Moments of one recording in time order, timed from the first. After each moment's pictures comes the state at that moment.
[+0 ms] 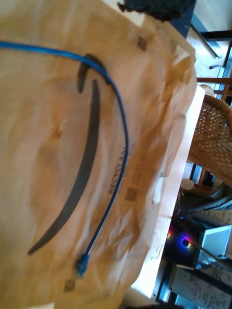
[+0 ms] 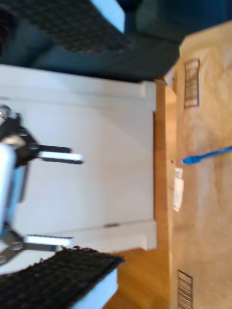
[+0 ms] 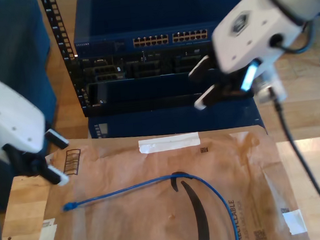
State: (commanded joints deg) left arm 19.6 -22.7 -56.2 -25.9 95.5 -81.4; right arm 16.0 -16.2 -65.1 32.7 74.7 97.3
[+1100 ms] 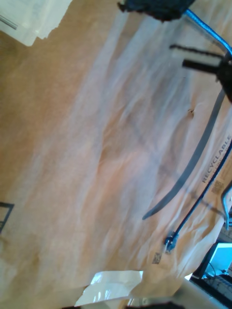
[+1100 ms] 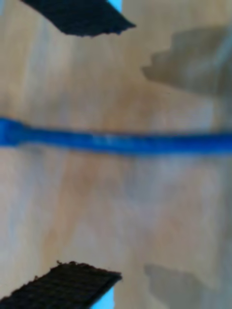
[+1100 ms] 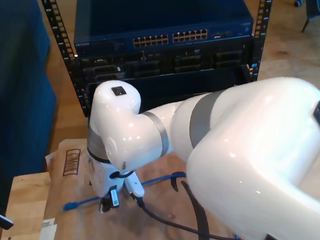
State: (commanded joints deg) left arm 35.9 -22.5 -43.7 -17.9 93.6 -73.0; right arm 45.0 22.2 -72.2 20.8 40.3 100.4
